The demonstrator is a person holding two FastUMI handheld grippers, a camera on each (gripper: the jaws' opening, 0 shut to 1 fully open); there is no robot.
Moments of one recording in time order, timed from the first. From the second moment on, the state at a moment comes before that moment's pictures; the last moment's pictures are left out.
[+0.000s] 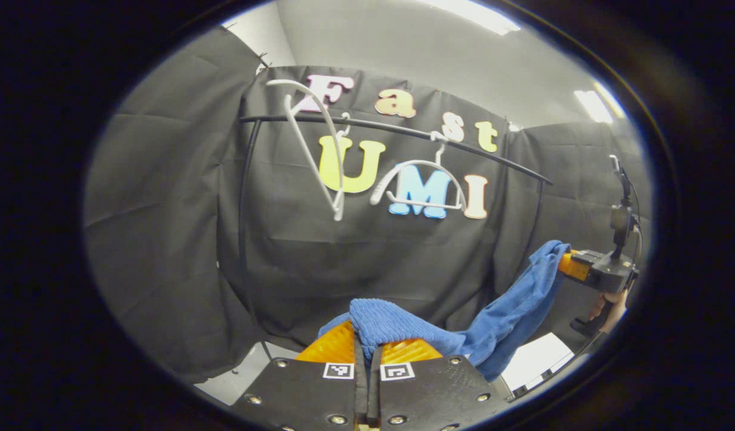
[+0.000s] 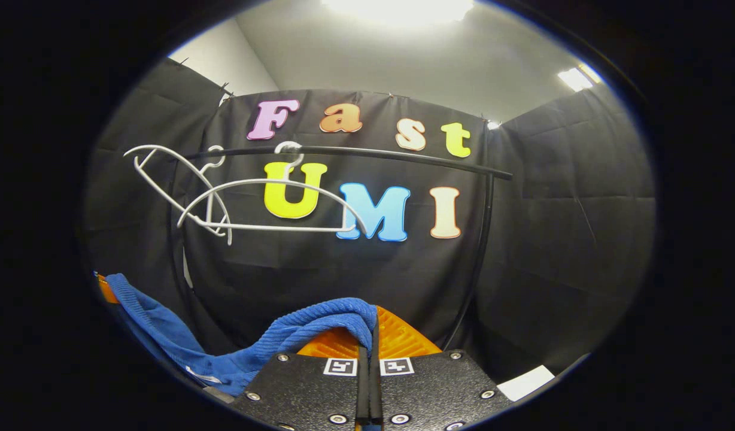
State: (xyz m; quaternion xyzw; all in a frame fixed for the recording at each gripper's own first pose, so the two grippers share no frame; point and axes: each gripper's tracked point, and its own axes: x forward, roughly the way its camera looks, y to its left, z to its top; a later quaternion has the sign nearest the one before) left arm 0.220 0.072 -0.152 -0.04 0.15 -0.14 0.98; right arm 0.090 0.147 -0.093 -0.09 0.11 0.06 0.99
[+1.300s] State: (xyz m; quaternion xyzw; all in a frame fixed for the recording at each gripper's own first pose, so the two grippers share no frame) left arm 0.147 0.054 -0.303 0.04 0.40 -0.17 0.90; right arm 0.000 0.086 -0.411 -0.02 0.42 0.01 0.91
